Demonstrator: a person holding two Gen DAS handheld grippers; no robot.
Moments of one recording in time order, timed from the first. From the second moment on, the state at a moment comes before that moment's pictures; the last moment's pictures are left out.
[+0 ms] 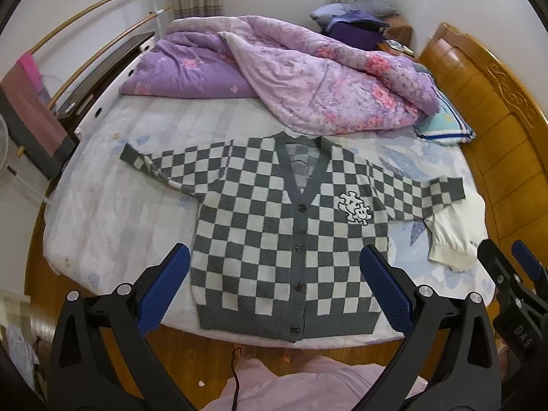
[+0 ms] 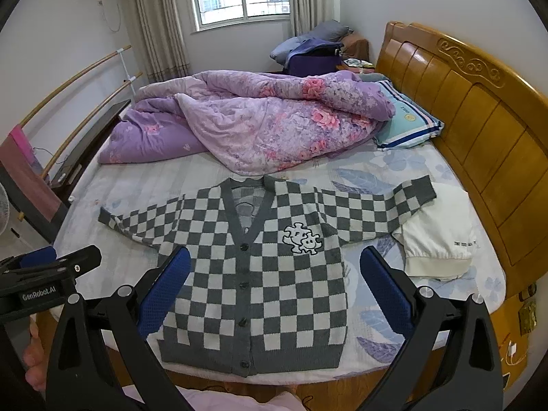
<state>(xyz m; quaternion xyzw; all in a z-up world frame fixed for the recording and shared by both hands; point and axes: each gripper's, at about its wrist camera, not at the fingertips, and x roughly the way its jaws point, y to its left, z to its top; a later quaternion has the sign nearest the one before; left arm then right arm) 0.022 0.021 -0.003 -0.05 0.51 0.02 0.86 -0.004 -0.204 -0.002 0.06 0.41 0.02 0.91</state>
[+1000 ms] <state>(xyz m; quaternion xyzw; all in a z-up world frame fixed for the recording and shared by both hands) 0.039 0.241 0.036 -0.12 0.47 0.23 0.85 0.124 -0.078 0.009 0.03 0.40 0.23 0.89</state>
